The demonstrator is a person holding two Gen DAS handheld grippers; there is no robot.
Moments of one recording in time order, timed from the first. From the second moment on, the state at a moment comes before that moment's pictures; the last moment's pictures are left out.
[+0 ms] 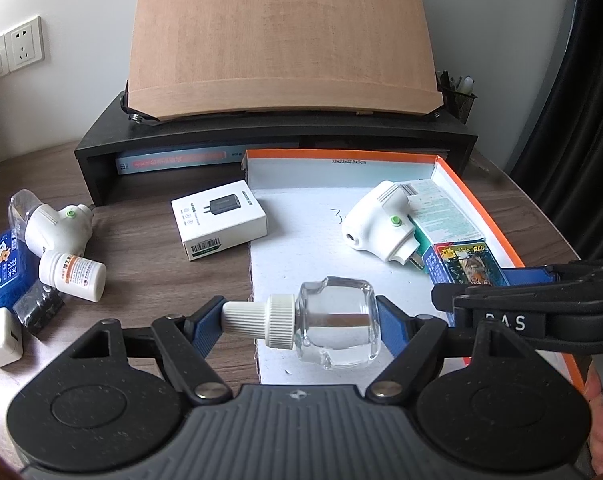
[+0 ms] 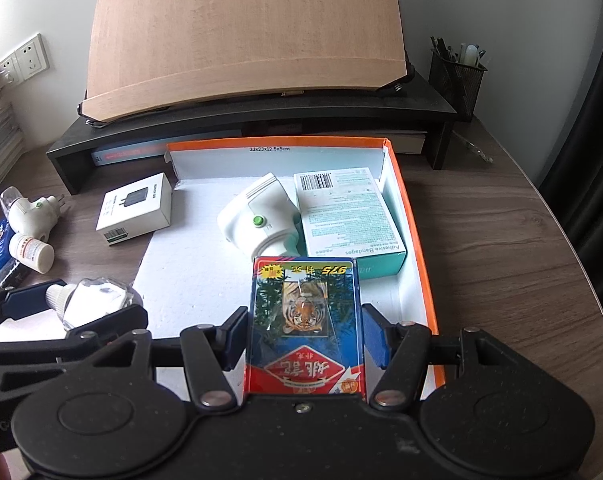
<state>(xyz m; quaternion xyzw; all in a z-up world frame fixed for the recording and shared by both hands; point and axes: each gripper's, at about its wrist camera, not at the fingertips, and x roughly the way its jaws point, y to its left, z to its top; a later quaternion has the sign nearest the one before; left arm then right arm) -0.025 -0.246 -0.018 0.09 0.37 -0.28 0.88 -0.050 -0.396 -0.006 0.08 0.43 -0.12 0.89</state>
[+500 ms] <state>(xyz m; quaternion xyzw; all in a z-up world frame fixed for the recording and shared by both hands) -0.023 -0.250 -0.017 0.10 0.36 -0.28 0.88 -0.047 -0.396 -0.007 0.08 0.43 -0.12 0.89</state>
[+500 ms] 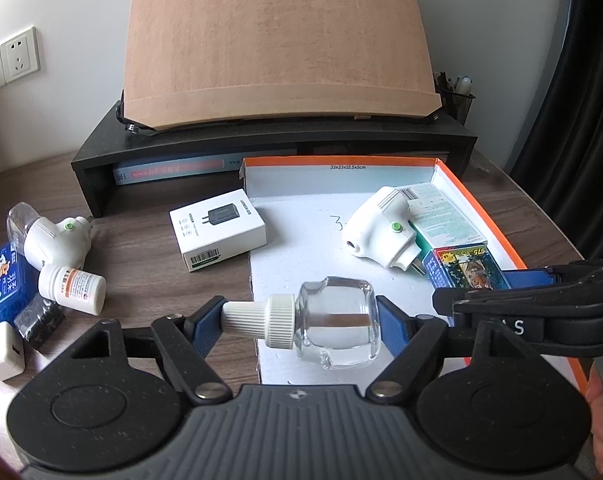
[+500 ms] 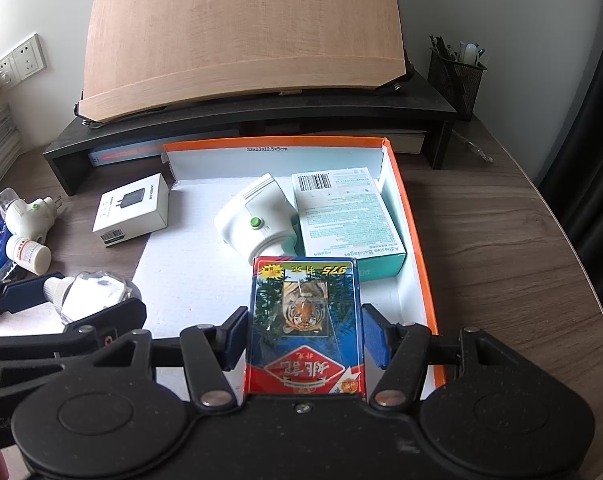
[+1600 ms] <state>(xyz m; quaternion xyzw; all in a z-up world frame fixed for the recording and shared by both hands) -0.029 -0.253 -0.016 0.11 0.36 -0.28 0.89 -0.046 -0.401 -0.010 0.08 0.43 -0.12 0.89</state>
